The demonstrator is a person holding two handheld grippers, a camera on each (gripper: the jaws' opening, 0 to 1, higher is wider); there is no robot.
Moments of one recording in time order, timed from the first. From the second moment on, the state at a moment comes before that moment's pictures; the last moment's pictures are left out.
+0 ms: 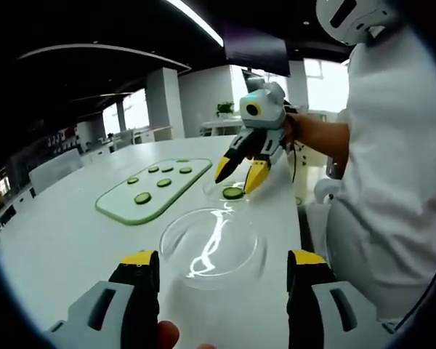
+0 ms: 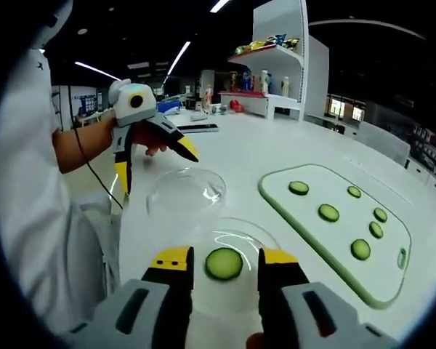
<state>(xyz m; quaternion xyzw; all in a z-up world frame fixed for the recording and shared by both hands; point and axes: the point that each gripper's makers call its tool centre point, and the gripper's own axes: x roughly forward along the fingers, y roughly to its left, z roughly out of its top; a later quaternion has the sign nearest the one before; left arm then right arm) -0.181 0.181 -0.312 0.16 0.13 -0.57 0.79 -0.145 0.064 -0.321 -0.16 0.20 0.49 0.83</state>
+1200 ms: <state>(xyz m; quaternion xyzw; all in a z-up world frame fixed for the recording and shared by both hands) -0.180 0.179 -0.308 0.15 0.13 -0.57 0.80 -0.168 0.094 -0.287 -0.14 0.12 0.58 0.79</state>
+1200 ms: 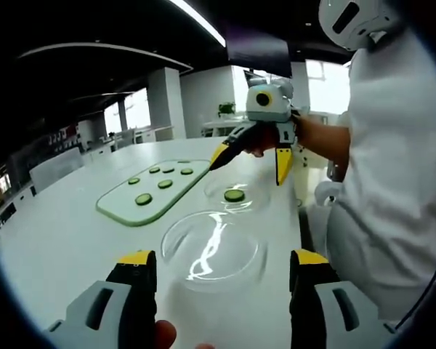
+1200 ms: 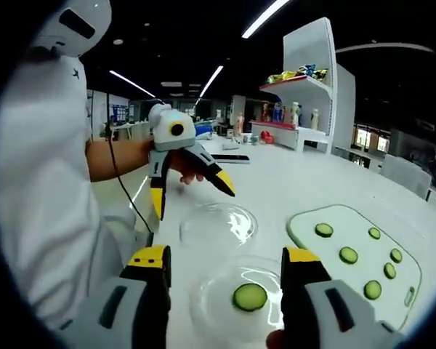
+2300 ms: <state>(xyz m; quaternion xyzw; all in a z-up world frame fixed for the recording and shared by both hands) -0.171 0.189 -0.317 0.15 0.15 -0.57 0.80 -0.166 0.128 -0.306 -0.19 0.15 0.62 0.75</state>
